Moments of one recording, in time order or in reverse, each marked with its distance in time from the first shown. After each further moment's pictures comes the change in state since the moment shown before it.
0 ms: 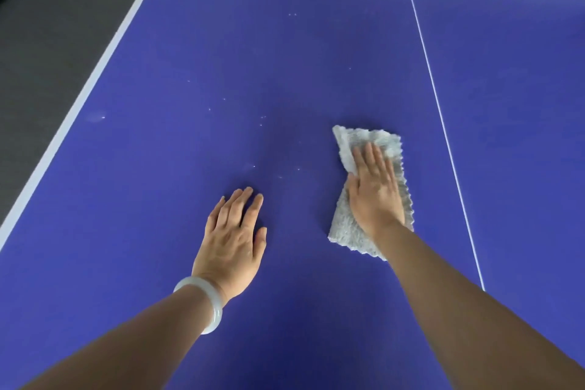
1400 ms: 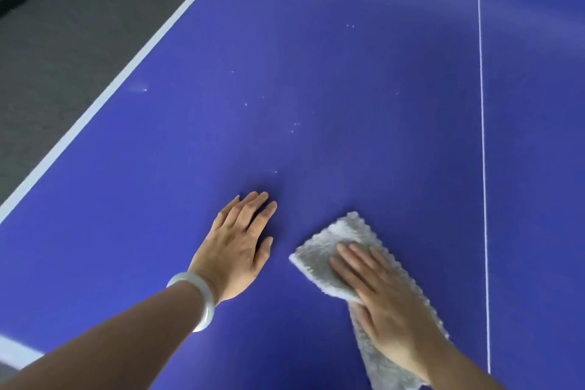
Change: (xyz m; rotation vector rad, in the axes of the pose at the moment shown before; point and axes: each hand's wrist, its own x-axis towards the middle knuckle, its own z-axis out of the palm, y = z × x) left_hand 0.001 -0.001 -0.003 -0.022 -0.025 -0.049; right_hand -0.077 0.049 -0.006 -0.145 -0.260 -0.861
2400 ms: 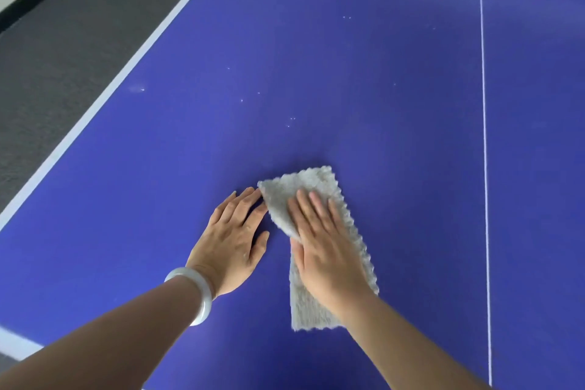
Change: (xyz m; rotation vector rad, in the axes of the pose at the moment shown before) left_hand 0.001 0.005 -0.006 -0.016 0.005 0.004; right_hand 0.094 -0.044 0.005 -0.009 0.127 0.275
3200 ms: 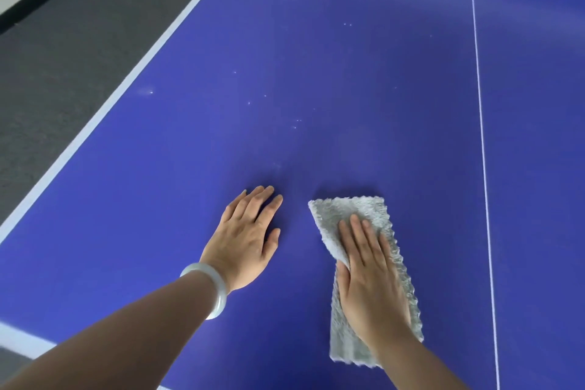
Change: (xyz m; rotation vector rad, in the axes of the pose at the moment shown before) left_hand -0.002 -0.005 0.005 0.006 0.002 0.016; right_hand -0.061 0.006 -0.006 -0.049 -0.029 0.280
